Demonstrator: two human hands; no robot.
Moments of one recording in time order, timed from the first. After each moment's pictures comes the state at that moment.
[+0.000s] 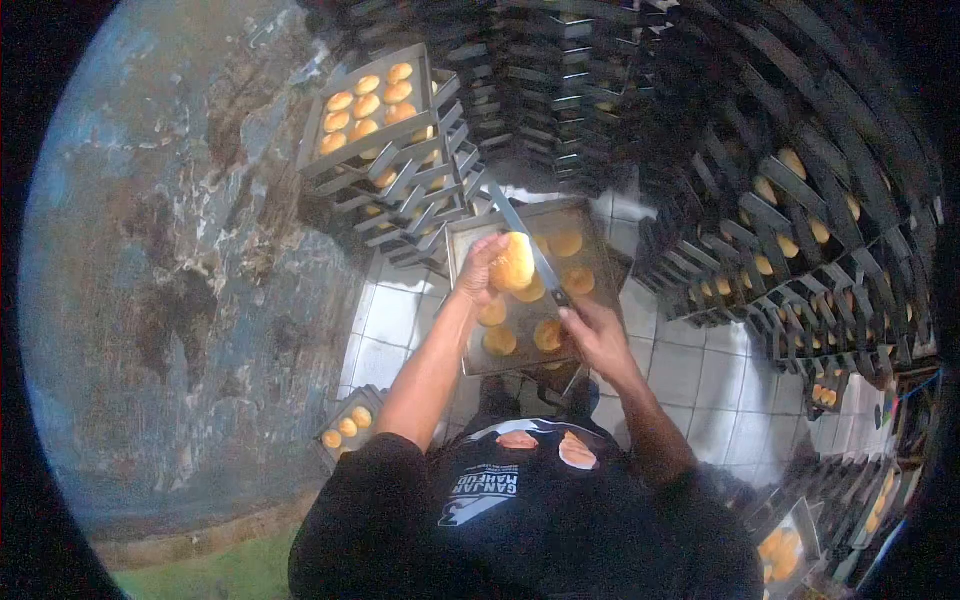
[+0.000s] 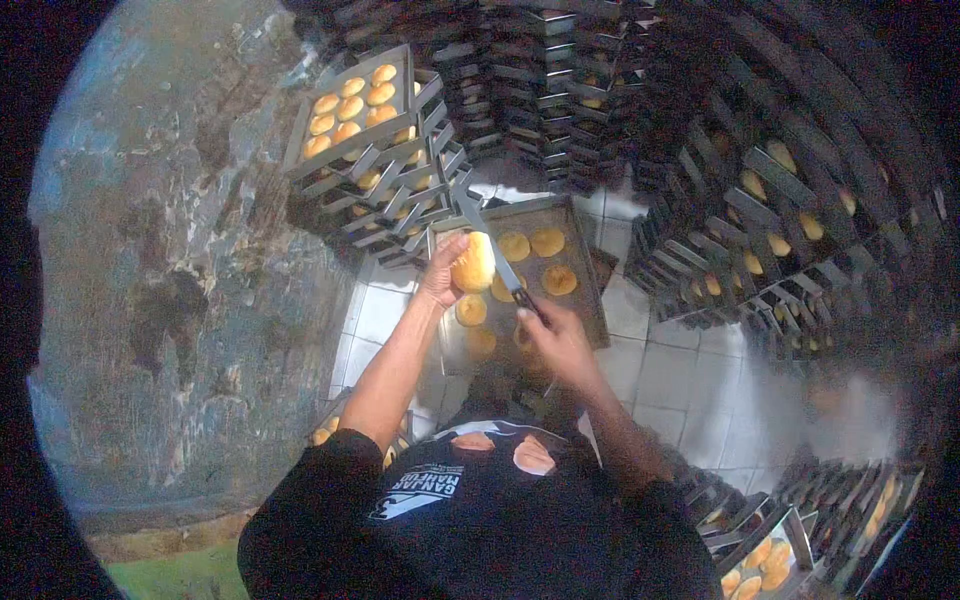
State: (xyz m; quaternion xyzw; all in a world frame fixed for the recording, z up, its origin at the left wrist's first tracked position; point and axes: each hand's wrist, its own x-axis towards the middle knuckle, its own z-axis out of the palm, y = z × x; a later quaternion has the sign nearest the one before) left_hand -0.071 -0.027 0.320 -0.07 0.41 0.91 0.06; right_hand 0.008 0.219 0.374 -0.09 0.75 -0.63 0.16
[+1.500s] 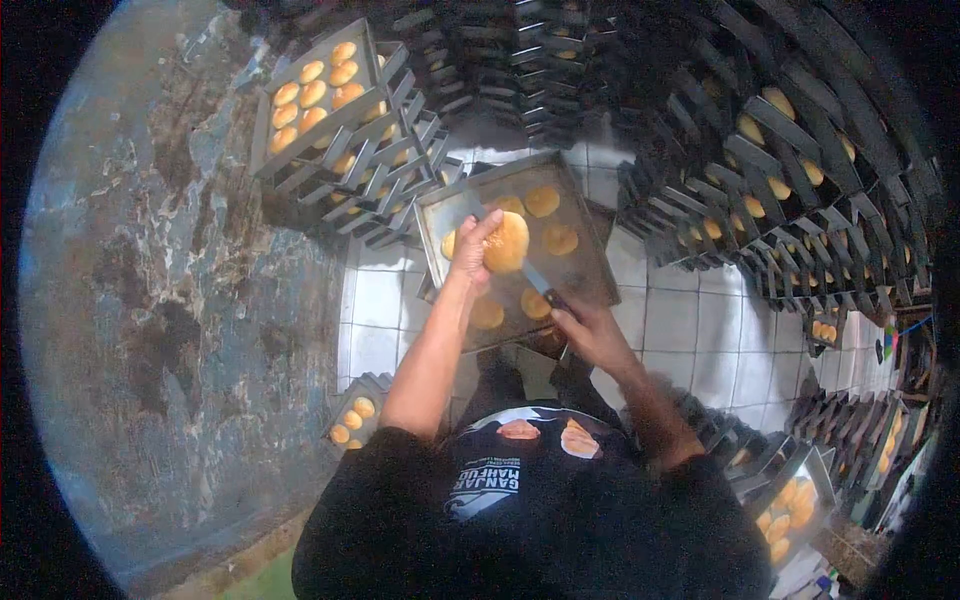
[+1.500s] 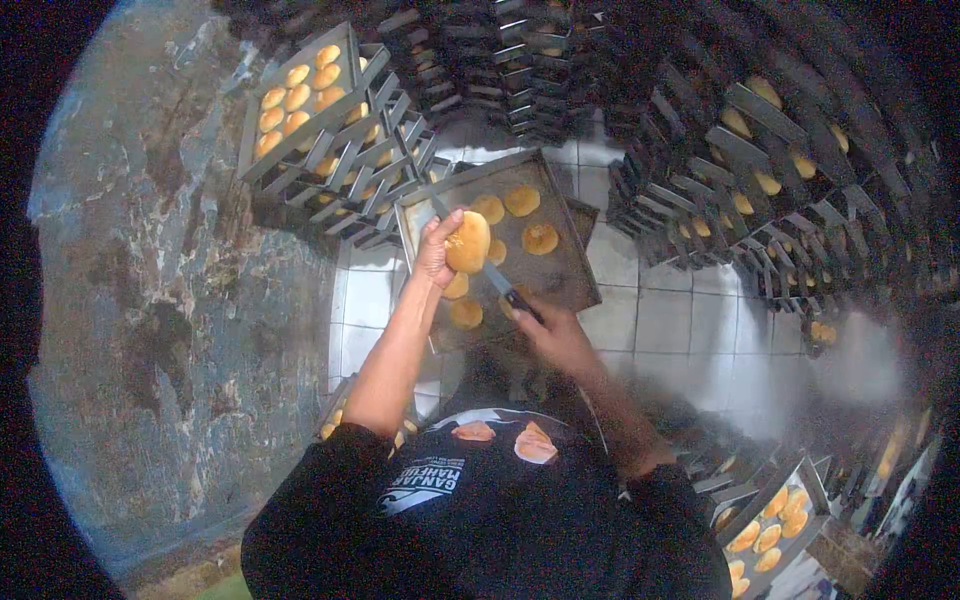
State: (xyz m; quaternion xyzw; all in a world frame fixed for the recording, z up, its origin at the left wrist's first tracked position) left_hand -0.086 0.004 0.291 -0.17 0.42 0.89 0.08; right_hand 0.035 0.237 0.330 -0.05 0.78 -0.59 0.18
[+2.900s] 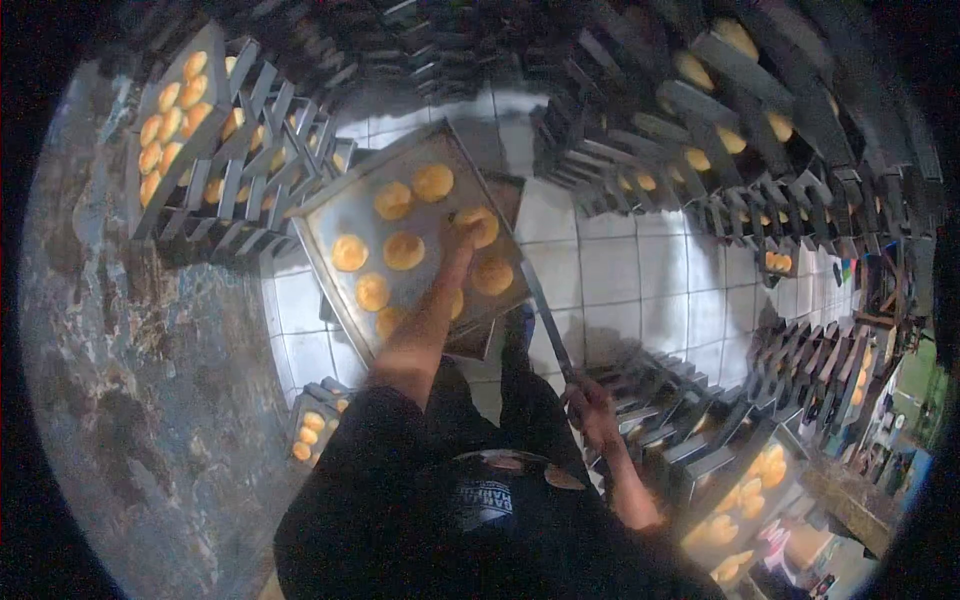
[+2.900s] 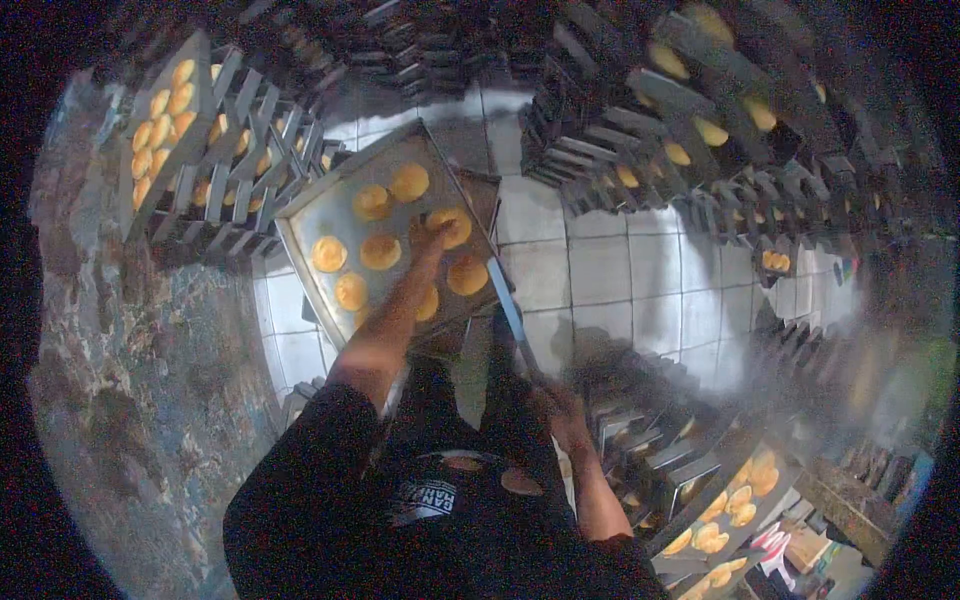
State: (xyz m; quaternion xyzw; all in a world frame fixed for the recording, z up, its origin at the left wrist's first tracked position) left_hand -0.140 0.153 0.089 -0.10 0.76 0.63 0.07; right_hand 0.177 0.377 0.206 0.33 0.62 -0.67 0.21
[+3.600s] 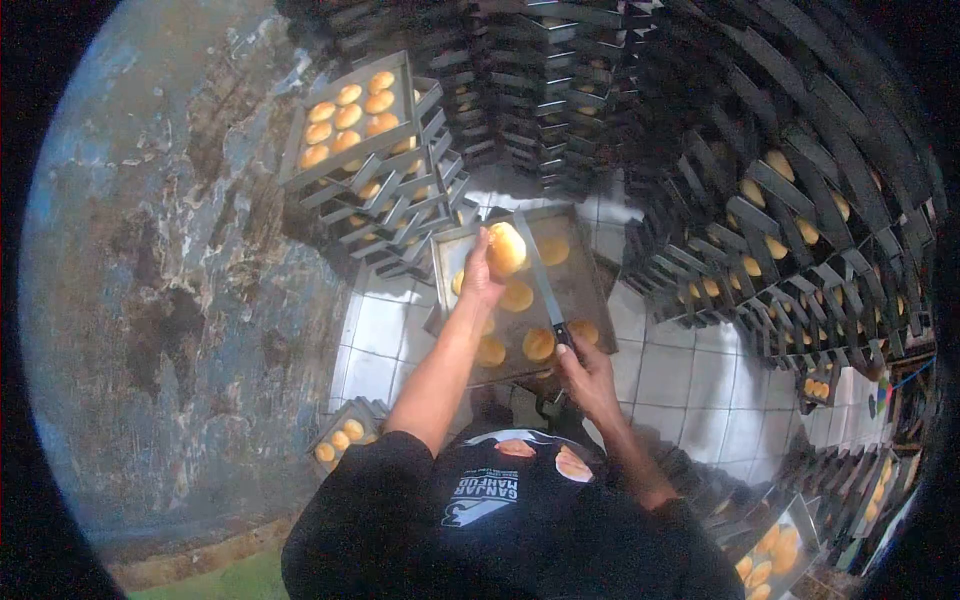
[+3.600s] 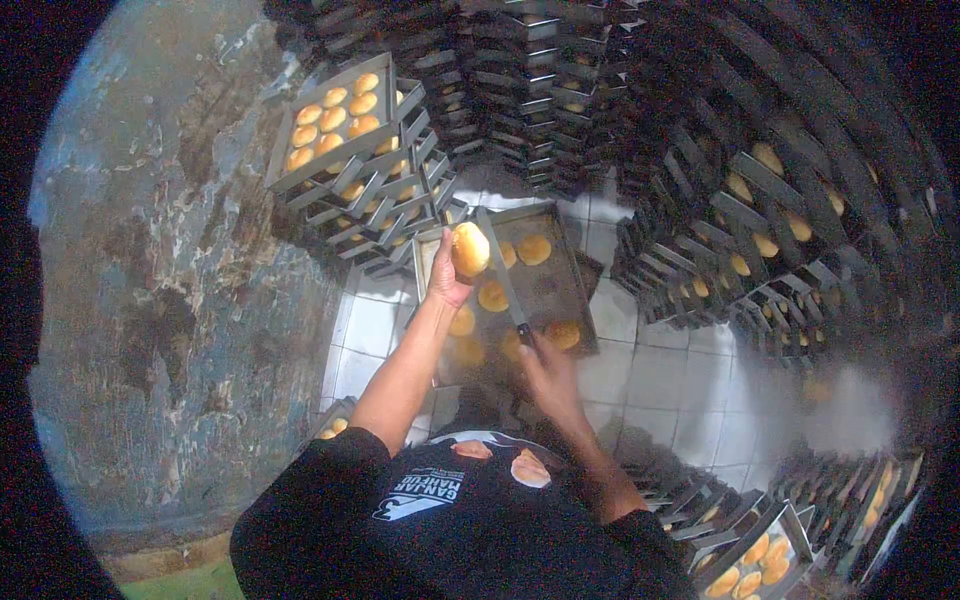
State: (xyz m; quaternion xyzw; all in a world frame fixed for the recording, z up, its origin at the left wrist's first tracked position) left_hand -0.116 -0.007 0.267 -0.15 0.33 0.93 0.02; right_hand 0.046 0.222 0.327 0.00 0.74 -0.66 0.12
